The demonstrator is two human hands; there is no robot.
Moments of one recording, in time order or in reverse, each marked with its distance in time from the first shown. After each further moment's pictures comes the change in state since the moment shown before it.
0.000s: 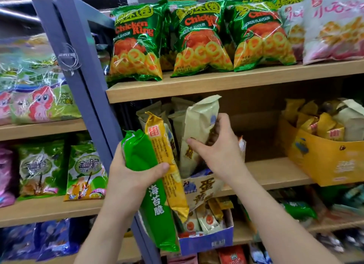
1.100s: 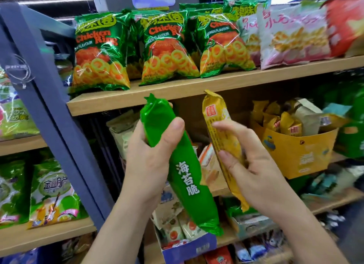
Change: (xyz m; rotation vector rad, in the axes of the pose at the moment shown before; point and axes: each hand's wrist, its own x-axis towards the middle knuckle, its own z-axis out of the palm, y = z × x) left_hand 0.006 0.040 0.083 -0.340 -0.280 0.157; right_hand -0.057 -0.015 -0.086 -0.081 -0.042 -0.163
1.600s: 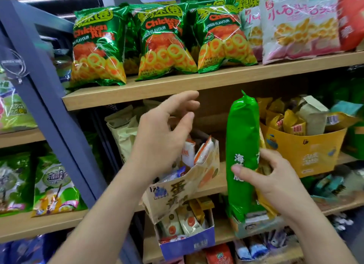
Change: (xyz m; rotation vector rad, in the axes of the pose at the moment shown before) left_hand 0.028 0.003 0.015 0.727 -0.178 0.317; right_hand -0.015 0.052 -0.033 0.081 0.090 0.451
